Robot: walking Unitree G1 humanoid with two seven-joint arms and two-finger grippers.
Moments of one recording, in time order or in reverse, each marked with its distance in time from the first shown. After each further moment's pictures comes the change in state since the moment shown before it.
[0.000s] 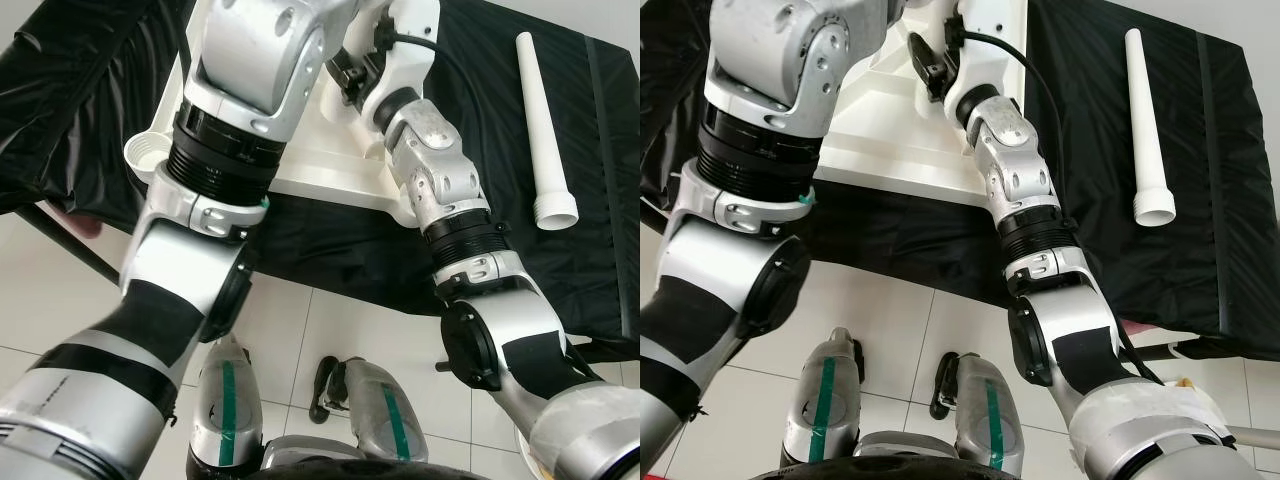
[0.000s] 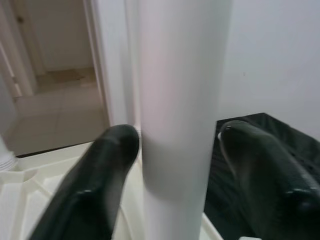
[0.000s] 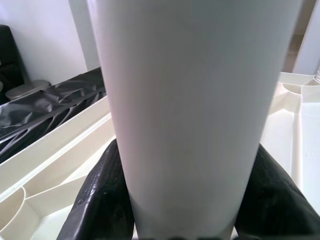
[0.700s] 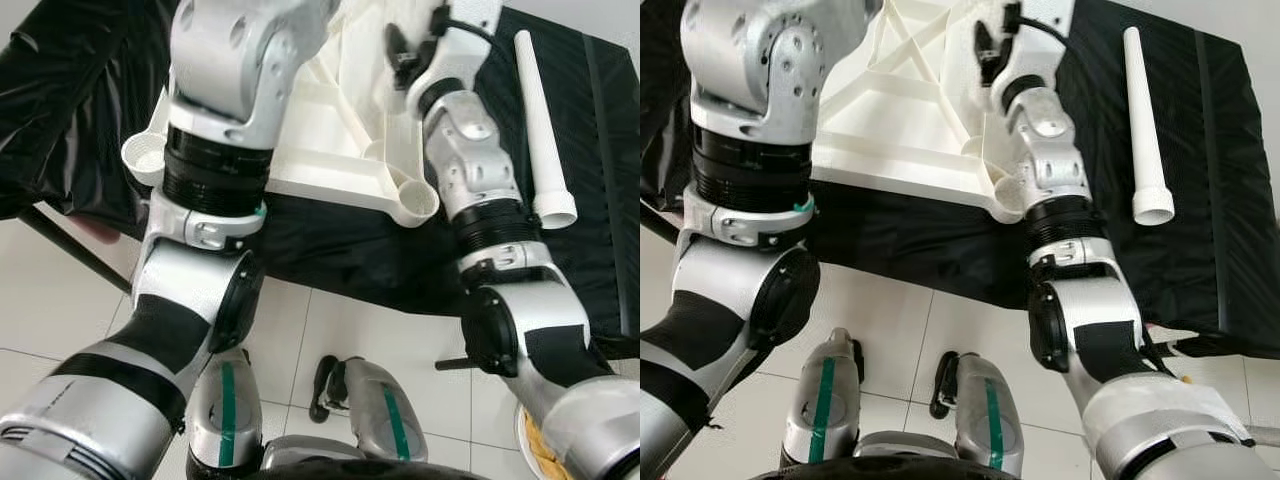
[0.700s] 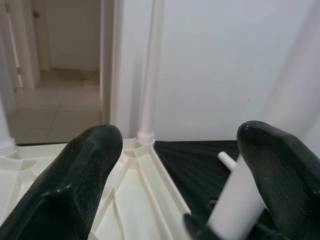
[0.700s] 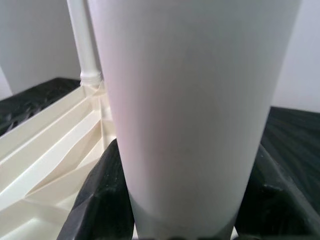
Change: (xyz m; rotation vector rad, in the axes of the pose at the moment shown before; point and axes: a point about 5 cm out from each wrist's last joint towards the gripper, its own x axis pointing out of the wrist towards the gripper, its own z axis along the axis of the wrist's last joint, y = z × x) left arm -0.013 0.022 -0.011 -0.119 -0.073 0.090; right arm -0.009 -0.051 0.017 -0.041 -0.070 -0.251
